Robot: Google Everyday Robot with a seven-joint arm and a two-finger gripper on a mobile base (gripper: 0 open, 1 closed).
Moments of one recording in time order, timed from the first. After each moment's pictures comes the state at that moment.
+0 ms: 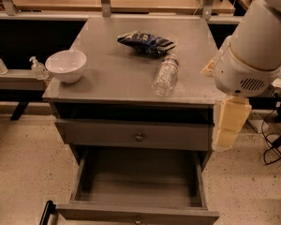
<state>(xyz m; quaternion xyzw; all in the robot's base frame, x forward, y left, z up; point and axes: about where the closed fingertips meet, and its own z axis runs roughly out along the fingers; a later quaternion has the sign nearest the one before) 0.433 -0.156 0.925 -0.67 0.73 -0.02 0.13</state>
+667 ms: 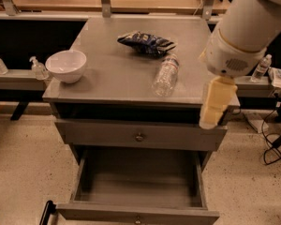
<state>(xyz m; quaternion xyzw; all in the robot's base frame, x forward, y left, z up) 0.477 -0.152 0.932 -0.64 0.75 -0.03 0.14</state>
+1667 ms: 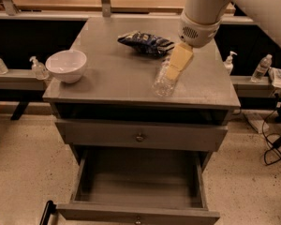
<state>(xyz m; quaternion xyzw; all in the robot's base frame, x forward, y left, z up) 0.606 -0.145 0.923 -0.44 0.89 -0.06 0.13</state>
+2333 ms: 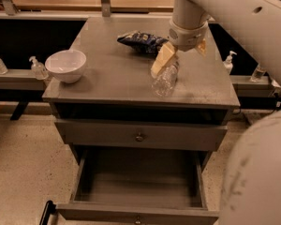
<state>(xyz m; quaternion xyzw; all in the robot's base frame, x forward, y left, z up) 0.650 -0.138 0.883 -0.26 0.96 -0.04 0.09</state>
